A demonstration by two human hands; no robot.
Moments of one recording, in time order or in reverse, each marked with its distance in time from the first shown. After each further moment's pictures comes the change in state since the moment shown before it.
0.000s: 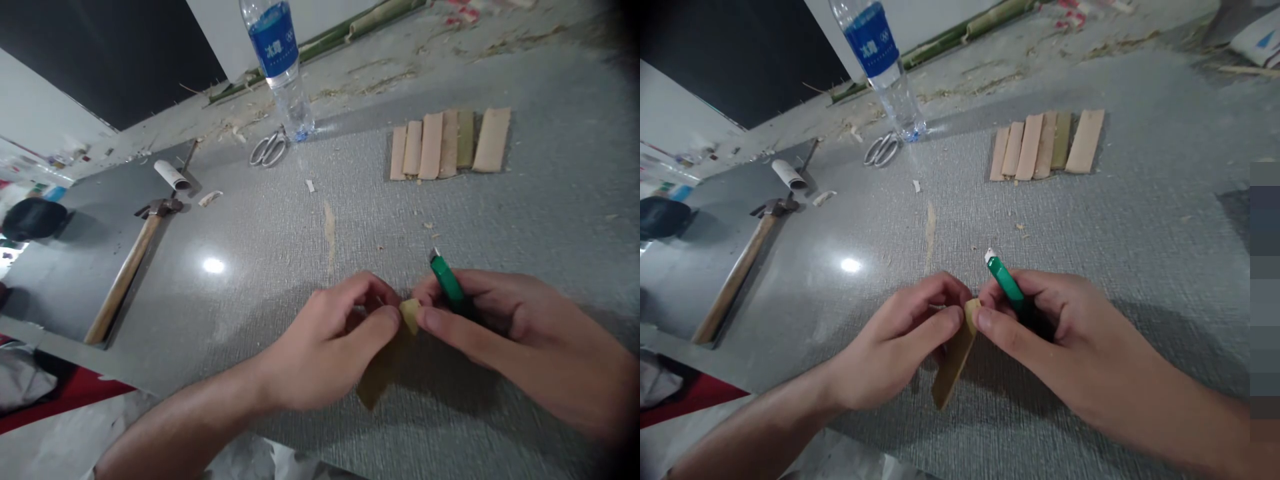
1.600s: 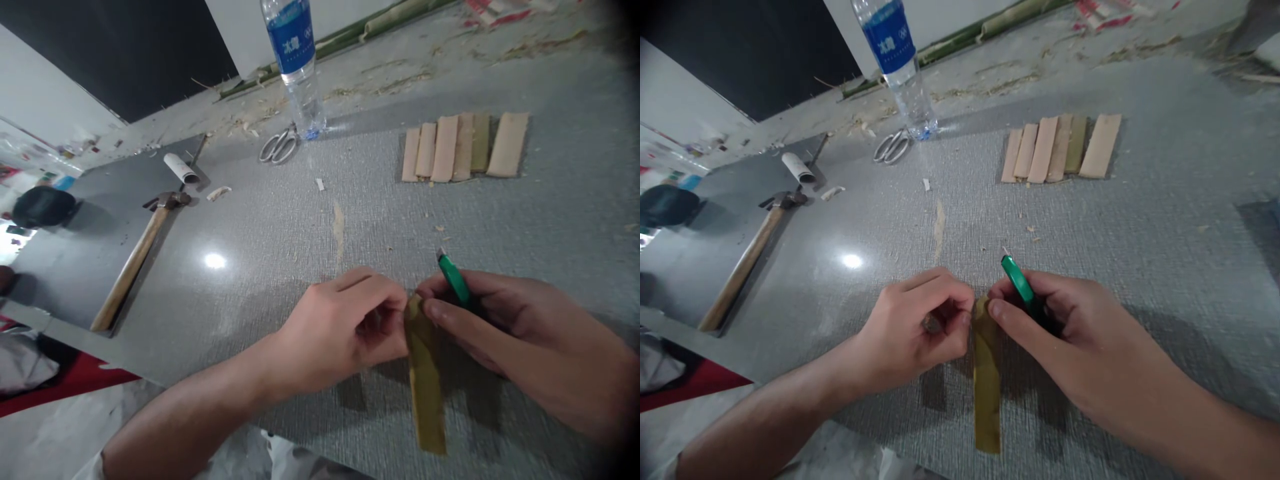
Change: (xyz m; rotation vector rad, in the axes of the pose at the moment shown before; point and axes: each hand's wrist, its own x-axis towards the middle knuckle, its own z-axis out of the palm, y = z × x) left_hand 0.008 -0.010 -0.005 0.579 0.200 0.526; right_hand -0.004 0.002 0.002 -0.017 0.069 0.121
